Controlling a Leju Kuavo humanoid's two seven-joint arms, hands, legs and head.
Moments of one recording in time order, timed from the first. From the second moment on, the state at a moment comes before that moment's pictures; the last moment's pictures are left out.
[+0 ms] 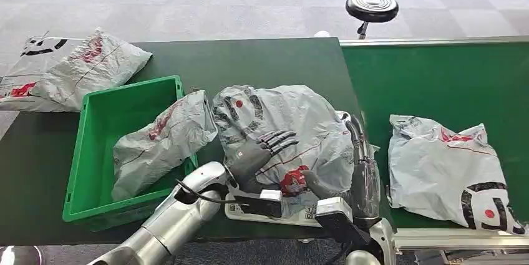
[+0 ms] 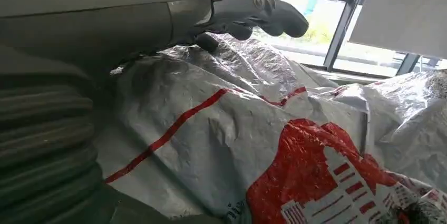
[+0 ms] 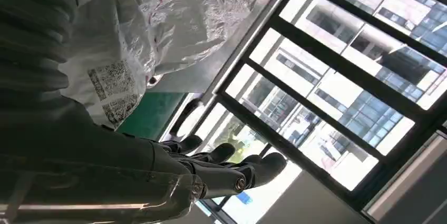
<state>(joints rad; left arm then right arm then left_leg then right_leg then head) -0.50 -0.12 -0.54 -0.82 -0.83 0.01 -0.36 0.07 0.11 0.34 -1.59 0.71 -0.43 -0.49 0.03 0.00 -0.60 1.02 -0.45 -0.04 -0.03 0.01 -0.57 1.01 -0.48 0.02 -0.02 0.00</state>
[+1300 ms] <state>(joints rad) -0.63 -0.14 -0.70 -0.74 -0.78 0.00 -0.36 0.17 0.12 0.30 -1.71 0.78 -0.44 -0.46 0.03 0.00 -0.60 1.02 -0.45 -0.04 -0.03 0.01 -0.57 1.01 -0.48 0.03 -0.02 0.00</state>
